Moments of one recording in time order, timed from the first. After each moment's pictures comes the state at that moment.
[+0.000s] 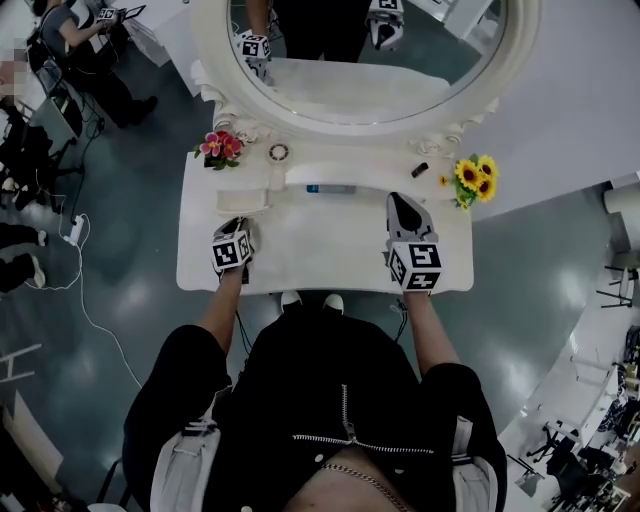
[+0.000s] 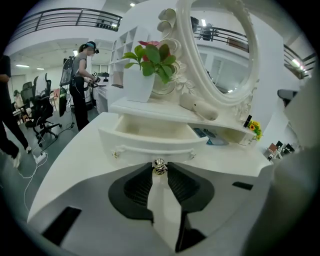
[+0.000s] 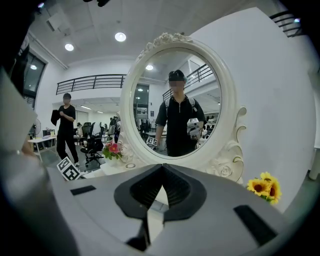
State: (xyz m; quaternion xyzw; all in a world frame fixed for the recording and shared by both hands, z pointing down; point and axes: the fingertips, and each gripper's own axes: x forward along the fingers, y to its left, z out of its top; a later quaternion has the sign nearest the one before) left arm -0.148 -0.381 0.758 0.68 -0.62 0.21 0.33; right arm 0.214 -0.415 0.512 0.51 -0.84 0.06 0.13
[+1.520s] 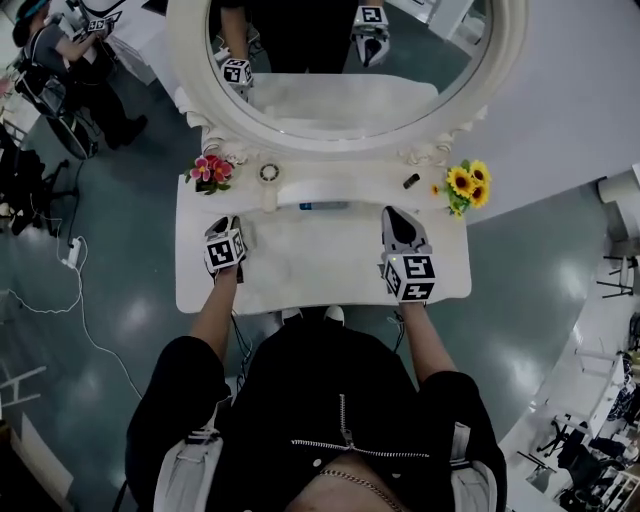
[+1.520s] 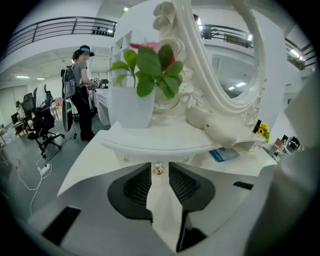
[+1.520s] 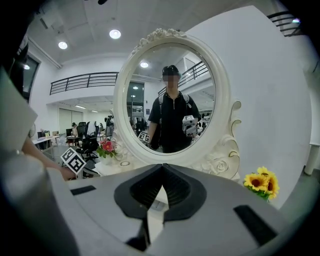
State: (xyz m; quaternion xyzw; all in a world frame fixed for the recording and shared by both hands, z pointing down) left arm -0.162 -0.442 0.729 0.67 -0.64 0.23 0.29; right arm 0.225 -0.426 0.526 0.54 -0.83 0.08 0.14
